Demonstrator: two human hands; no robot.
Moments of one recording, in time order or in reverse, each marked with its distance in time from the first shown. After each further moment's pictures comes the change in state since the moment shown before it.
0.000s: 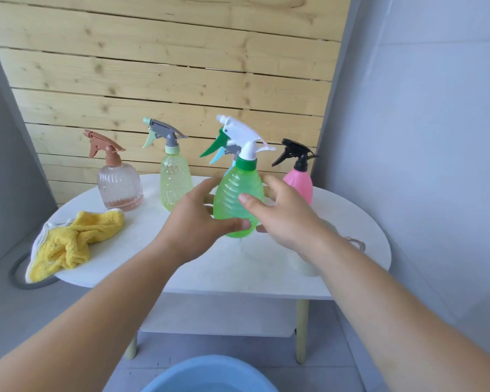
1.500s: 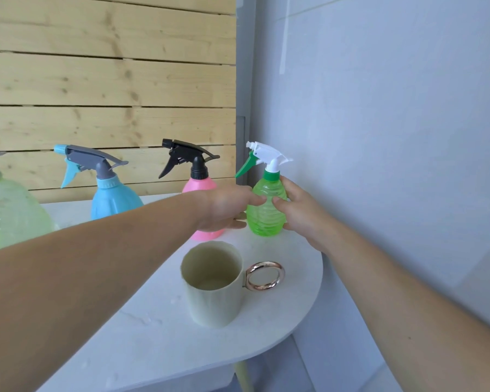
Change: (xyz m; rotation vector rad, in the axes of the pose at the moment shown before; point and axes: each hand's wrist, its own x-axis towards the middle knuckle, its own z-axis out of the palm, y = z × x) left_hand 0.179 0.043 0.227 -0.130 -0.735 -0.358; right_hand 0.065 0.181 -0.181 0.099 0.192 0.238
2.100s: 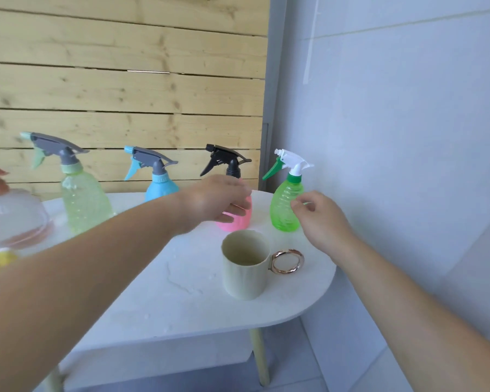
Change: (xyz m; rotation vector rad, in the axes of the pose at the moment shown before) left_hand -0.123 -0.001 -0.026 0.042 0.298 0.122; right_hand -0.077 -0.051 0.019 -0.307 0.218 0.010
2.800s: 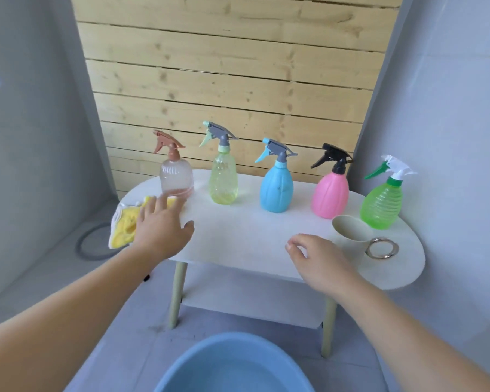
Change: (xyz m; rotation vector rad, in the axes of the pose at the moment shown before) left_hand -0.201 -0.179 -0.157 0.884 0.675 -0.257; right_hand -0.146 -0.079 0.119 -0.402 -0.375 -0.340
